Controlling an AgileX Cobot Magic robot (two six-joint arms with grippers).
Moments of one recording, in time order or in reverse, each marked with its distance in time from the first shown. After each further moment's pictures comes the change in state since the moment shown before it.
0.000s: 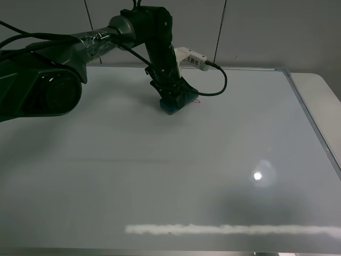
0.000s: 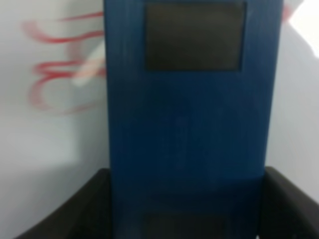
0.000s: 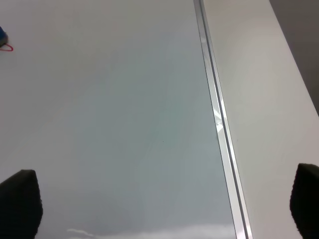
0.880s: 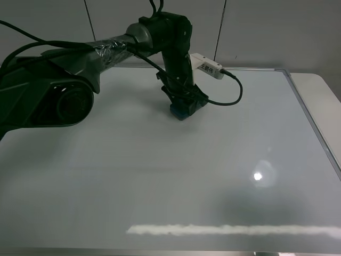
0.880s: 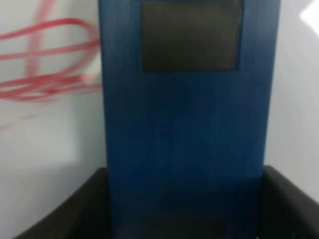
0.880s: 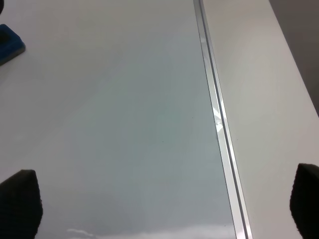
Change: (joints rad) left arm -0.041 0.022 -0.012 0.078 -0.005 -0.091; right arm 0.000 0.000 0.000 0.000 0.000 0.000
